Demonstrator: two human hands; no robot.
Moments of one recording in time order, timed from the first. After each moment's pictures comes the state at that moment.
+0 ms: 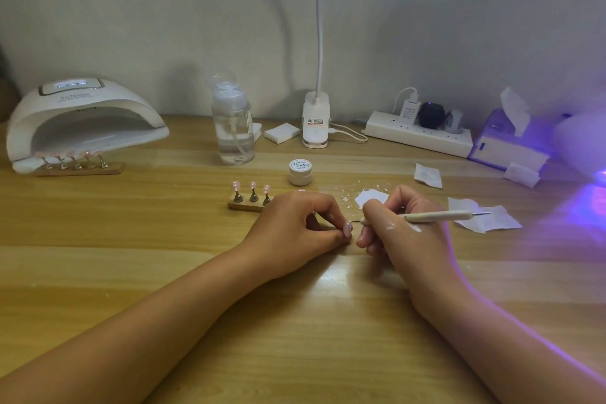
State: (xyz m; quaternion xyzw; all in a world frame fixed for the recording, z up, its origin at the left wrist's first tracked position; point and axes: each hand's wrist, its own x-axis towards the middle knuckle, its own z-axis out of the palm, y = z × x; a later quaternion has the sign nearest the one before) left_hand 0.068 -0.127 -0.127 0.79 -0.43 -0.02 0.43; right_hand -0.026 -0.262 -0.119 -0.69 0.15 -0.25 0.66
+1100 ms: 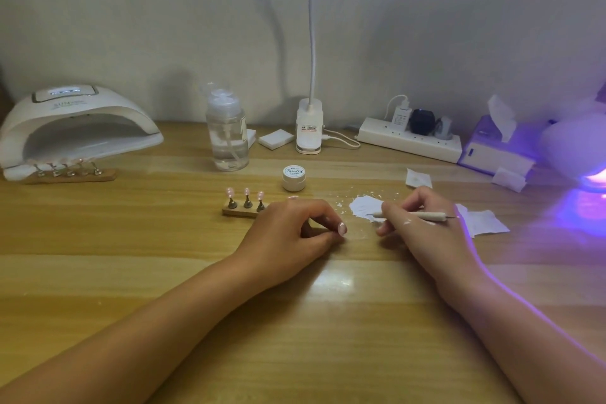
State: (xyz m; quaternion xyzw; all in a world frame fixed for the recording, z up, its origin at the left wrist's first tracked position) left_hand 0.063 -0.126 -0.125 0.81 -0.42 -0.02 0.40; right_hand -0.028 -0.302 -0.121 -0.79 0.26 -0.24 0.50
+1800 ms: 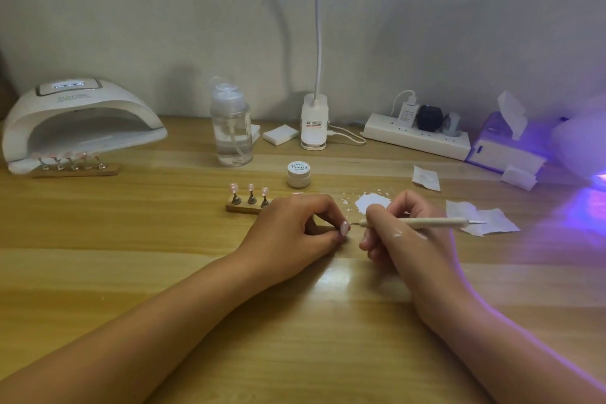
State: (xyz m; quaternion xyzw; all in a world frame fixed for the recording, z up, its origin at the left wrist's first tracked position) left_hand 0.066 -0.126 -0.128 0.81 -0.42 0.01 0.40; right_hand -0.033 -0.265 -0.118 -0.69 0.17 -0.26 0.66
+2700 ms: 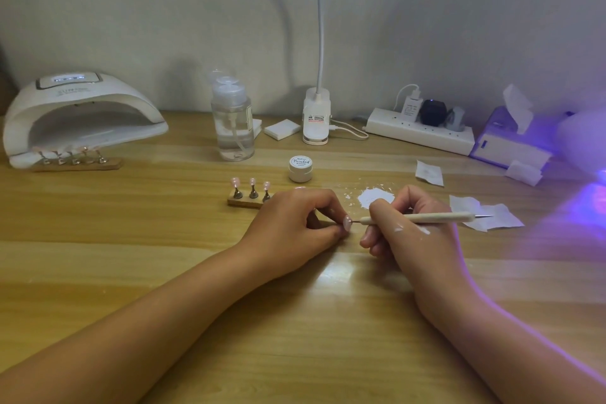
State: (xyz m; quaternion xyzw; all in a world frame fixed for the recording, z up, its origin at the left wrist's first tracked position) left_hand 0.067 -0.126 -0.128 0.81 -0.42 0.00 0.40; right_hand -0.030 -0.266 -0.124 -0.70 0.15 -0.26 0.65
